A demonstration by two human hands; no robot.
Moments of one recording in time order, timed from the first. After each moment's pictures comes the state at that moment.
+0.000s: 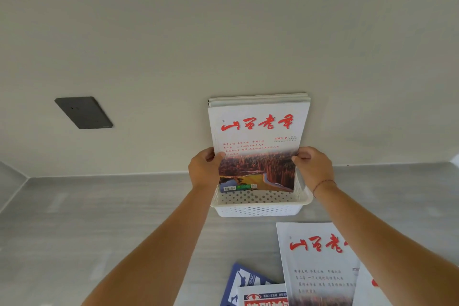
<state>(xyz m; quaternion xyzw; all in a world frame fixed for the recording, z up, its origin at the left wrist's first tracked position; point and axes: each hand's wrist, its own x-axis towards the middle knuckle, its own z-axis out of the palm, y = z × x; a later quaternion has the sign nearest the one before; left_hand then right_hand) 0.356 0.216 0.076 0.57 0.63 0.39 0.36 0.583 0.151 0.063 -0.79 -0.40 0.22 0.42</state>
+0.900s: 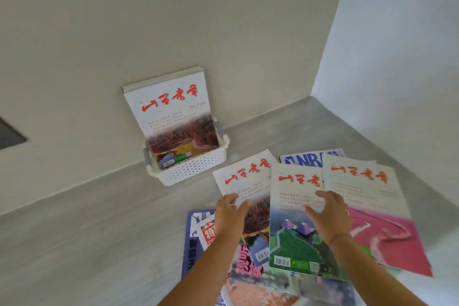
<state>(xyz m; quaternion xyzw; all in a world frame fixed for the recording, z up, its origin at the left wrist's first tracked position) 0.388 -0.039 0.024 0.63 0.54 0.17 0.53 0.552 -0.182 0.021 -0.93 -0.19 0.15 0.28</state>
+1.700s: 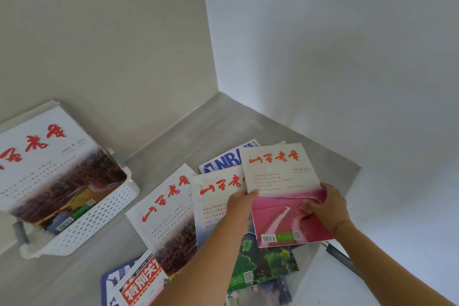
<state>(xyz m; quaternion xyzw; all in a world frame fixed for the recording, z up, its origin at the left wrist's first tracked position) 0.581 -0.149 0.012 0.58 0.44 -0.08 0.69 0.659 -0.342 -0.003 -0.92 0.02 0.18 0.34</state>
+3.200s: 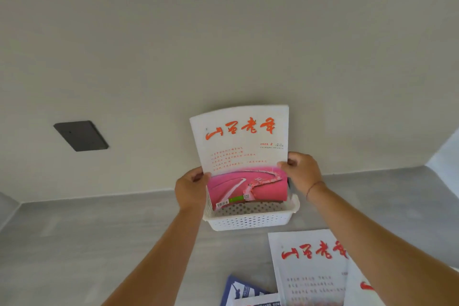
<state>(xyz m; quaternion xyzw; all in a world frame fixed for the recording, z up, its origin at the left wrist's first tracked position) 0.346 0.183 0.100 0.49 0.63 0.43 0.41 0.581 0.129 0.109 -0.74 -0.45 0.25 0.42</state>
